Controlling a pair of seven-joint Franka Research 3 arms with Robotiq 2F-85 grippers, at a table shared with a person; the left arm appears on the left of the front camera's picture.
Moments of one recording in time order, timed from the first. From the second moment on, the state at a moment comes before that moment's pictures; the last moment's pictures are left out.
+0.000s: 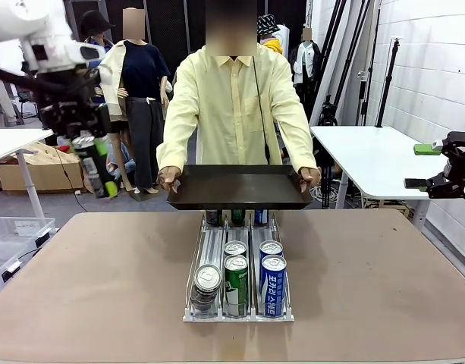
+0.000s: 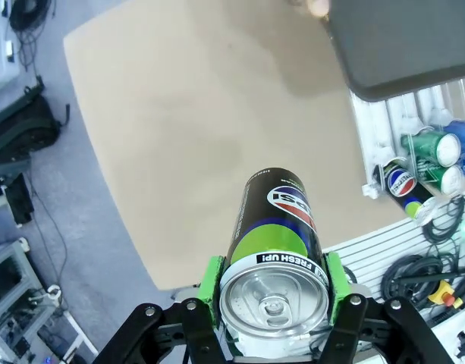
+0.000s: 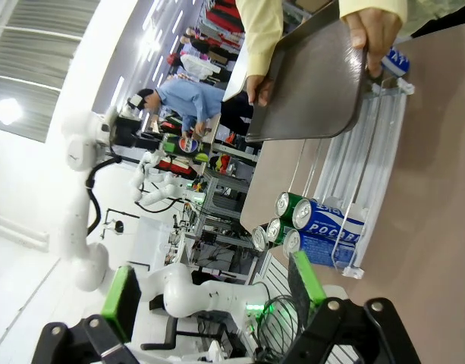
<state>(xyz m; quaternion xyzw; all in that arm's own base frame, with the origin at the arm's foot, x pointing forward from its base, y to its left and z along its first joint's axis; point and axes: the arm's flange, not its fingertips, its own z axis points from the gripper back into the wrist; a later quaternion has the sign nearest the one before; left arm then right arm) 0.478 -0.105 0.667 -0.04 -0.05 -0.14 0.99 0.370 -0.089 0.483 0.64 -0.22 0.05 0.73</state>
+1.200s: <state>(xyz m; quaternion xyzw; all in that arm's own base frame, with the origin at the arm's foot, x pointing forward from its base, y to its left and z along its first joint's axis) 0.550 -0.305 0.694 -0.01 -0.07 -0.20 0.98 0.370 -0.088 0.483 0.64 -0.22 0.05 0.73</state>
